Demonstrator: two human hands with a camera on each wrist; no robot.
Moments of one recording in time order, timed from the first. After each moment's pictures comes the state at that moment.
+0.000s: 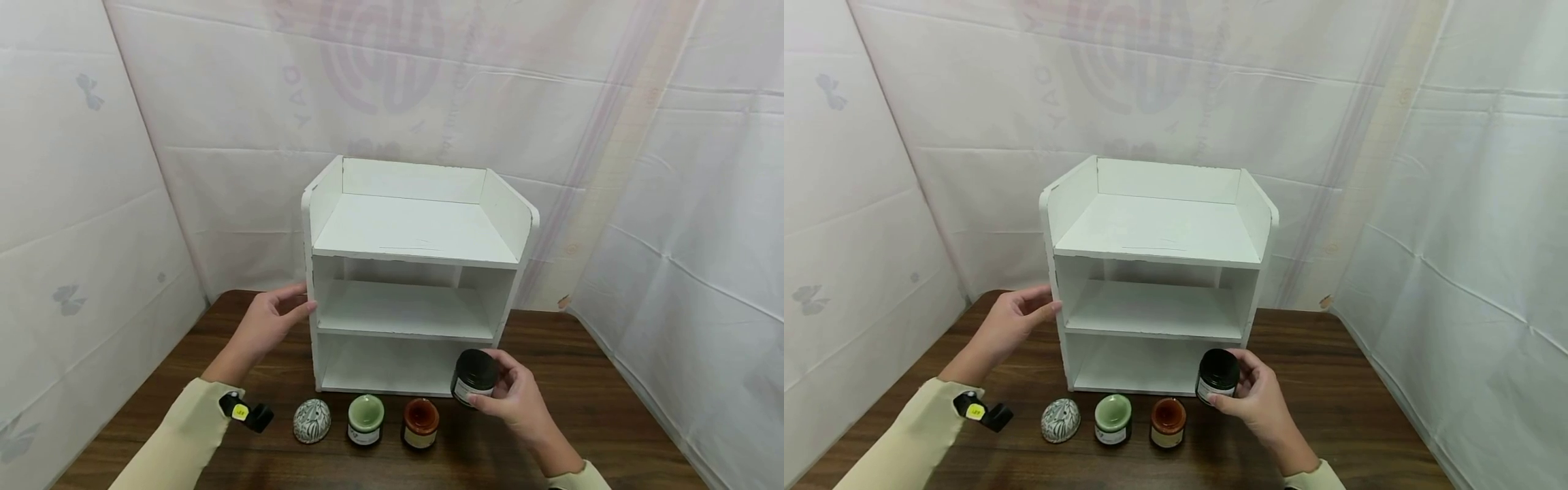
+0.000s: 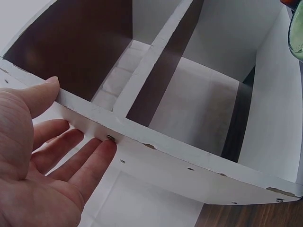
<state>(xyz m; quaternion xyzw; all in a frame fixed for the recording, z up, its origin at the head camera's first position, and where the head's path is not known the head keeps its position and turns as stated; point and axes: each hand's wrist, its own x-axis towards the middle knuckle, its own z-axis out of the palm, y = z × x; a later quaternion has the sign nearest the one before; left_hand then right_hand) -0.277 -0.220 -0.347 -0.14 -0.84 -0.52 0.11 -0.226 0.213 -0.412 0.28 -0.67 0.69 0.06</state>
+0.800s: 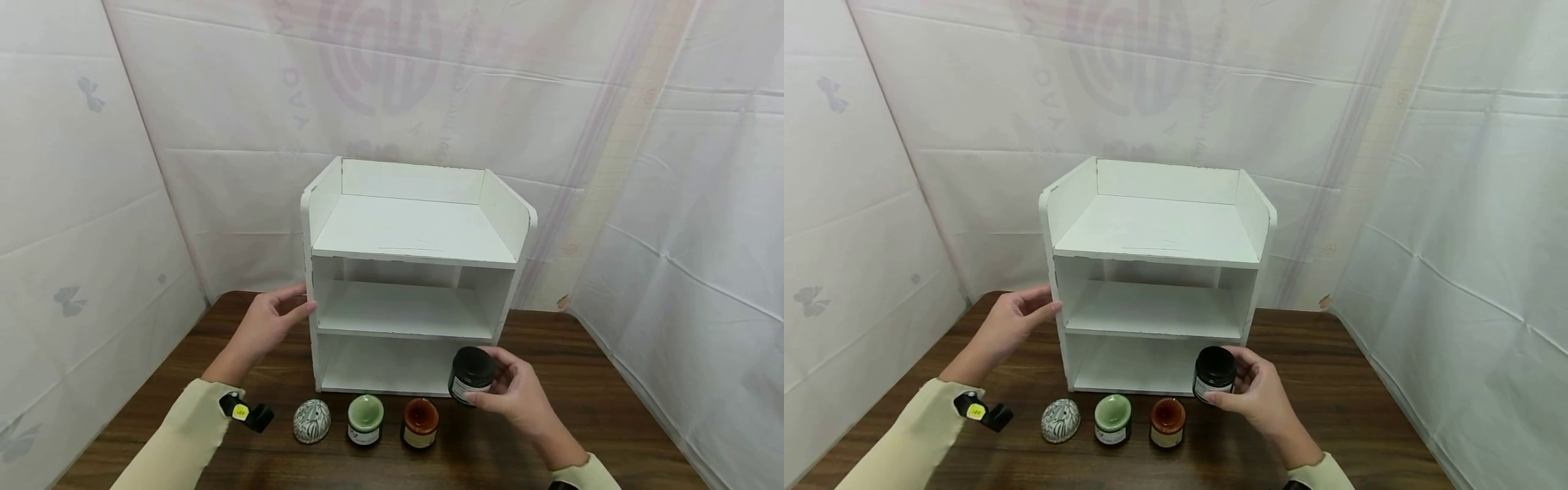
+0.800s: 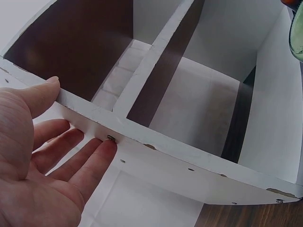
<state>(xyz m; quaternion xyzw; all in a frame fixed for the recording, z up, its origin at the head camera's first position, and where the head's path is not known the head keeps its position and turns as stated) -0.276 -0.220 -0.346 -0.14 -0.84 -0.52 0.10 -0.228 0.218 -0.400 0.27 -0.72 0.64 0.05</state>
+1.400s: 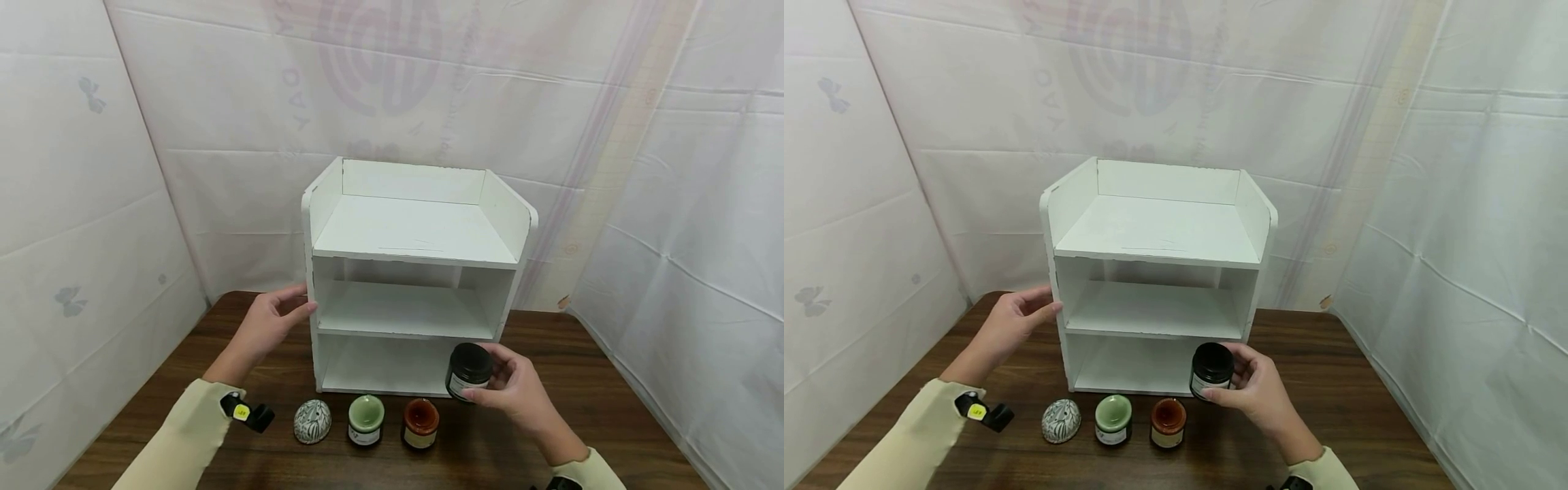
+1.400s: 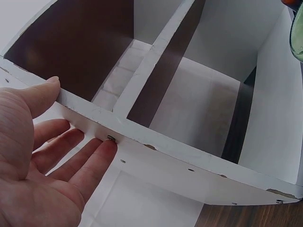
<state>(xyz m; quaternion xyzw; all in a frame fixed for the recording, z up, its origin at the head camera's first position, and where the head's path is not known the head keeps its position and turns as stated) -0.277 -0.220 -0.347 -0.14 -0.84 -0.52 0.11 -0.230 0.214 -0.390 0.30 -0.70 0.64 0.04</state>
